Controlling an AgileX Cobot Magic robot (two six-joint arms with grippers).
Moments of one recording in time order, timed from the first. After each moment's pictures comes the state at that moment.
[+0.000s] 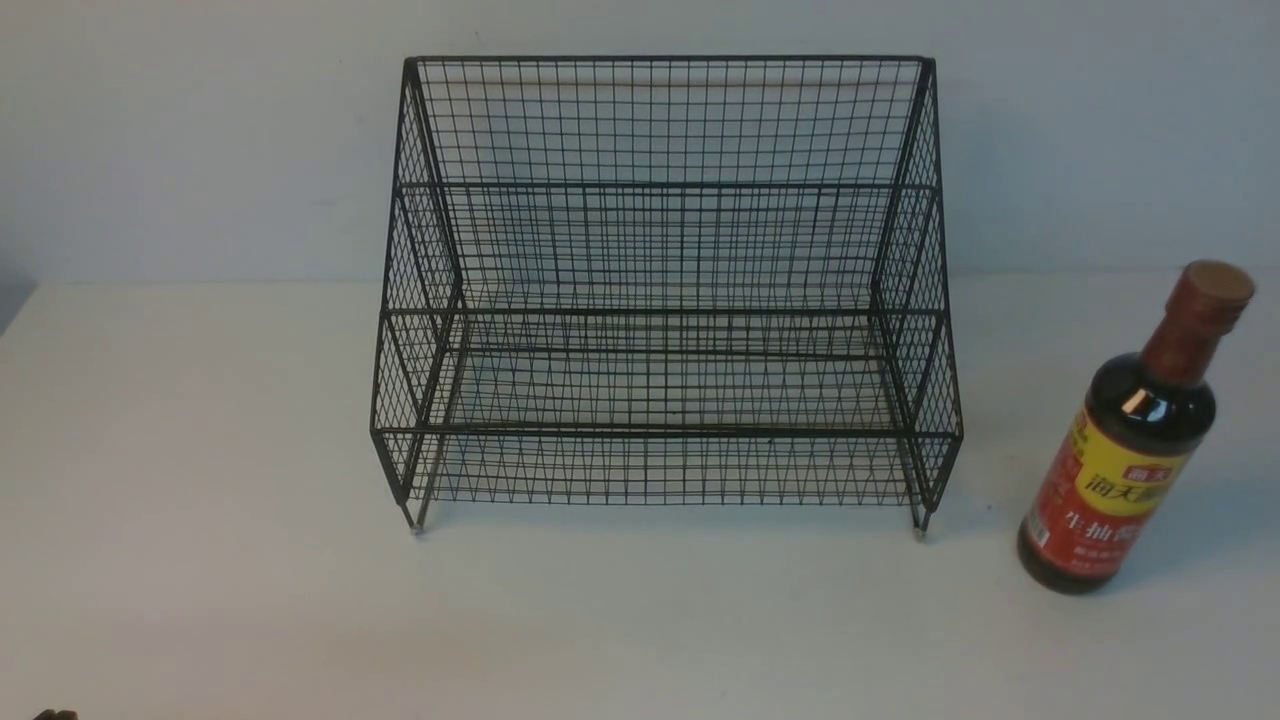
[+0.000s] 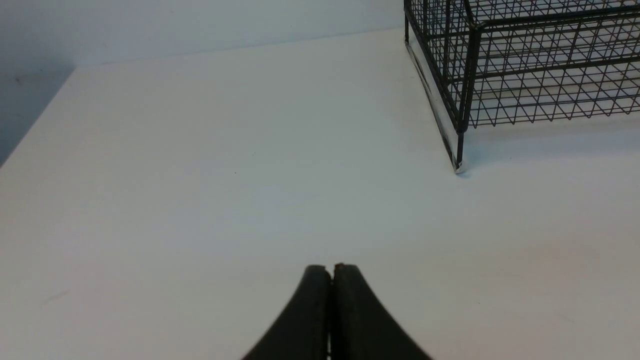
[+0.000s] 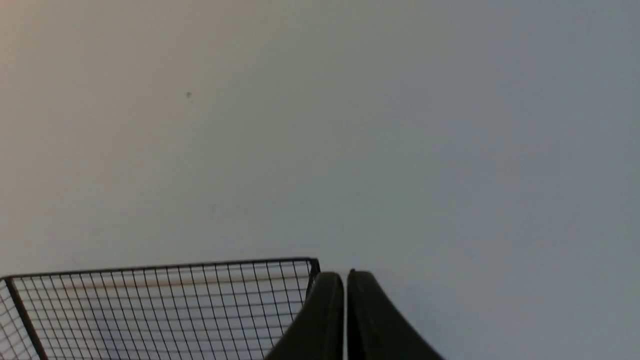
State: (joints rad) right arm -0.04 1.00 -0.59 -0.50 -0.38 0.66; left arm -0.06 -0.01 0.03 0.04 0.37 0.01
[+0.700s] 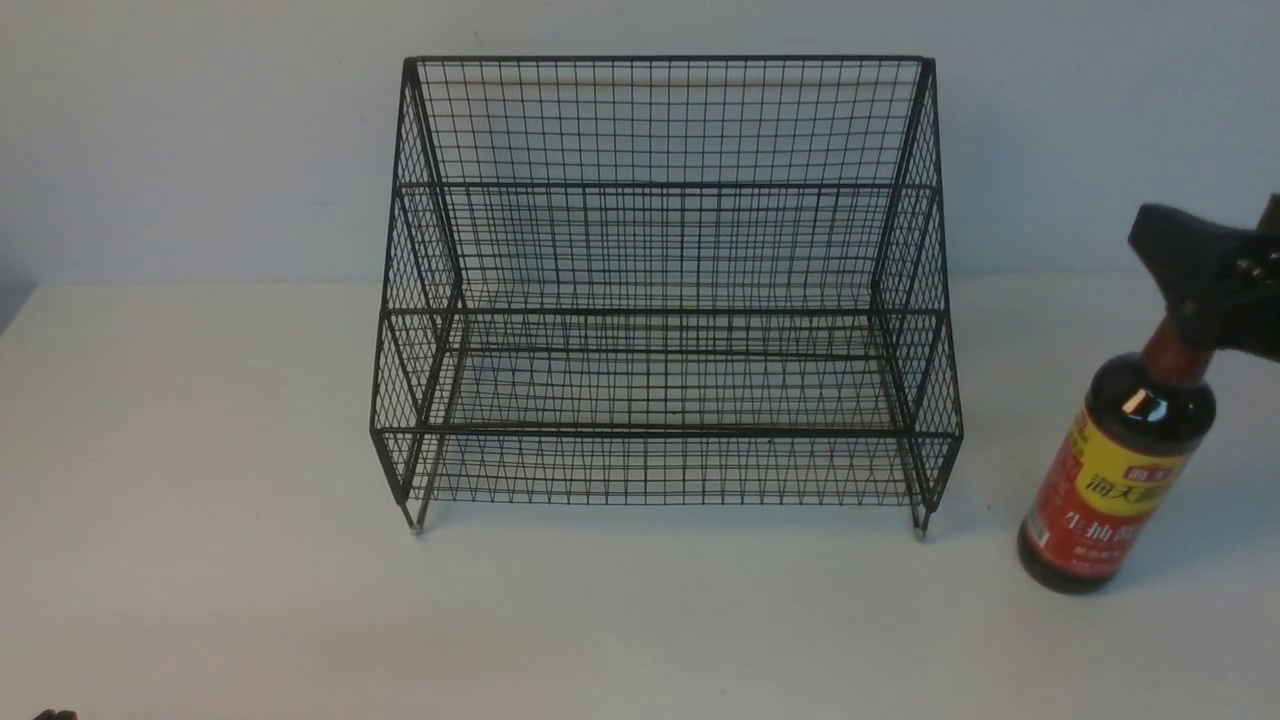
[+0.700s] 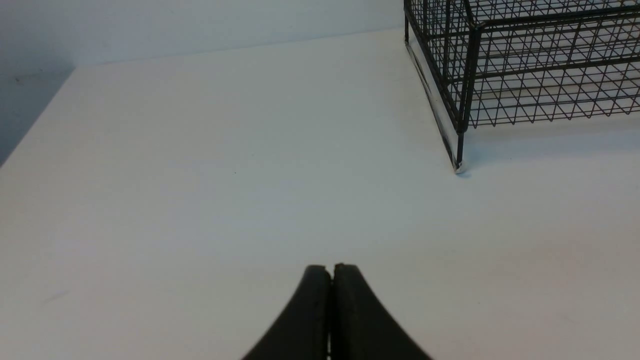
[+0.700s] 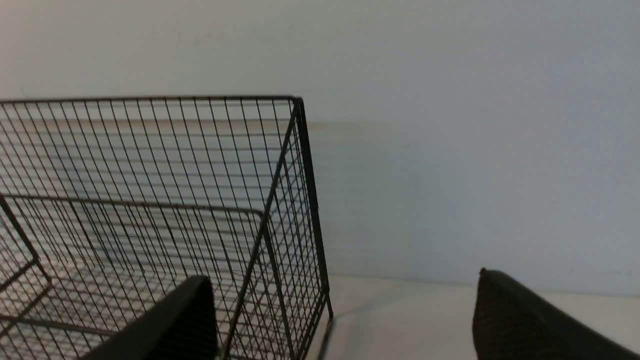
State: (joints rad) right arm -0.04 1.15 -0.59 -0.70 -0.32 0.73; left arm -0.06 -0.01 0.03 0.04 0.37 0.01
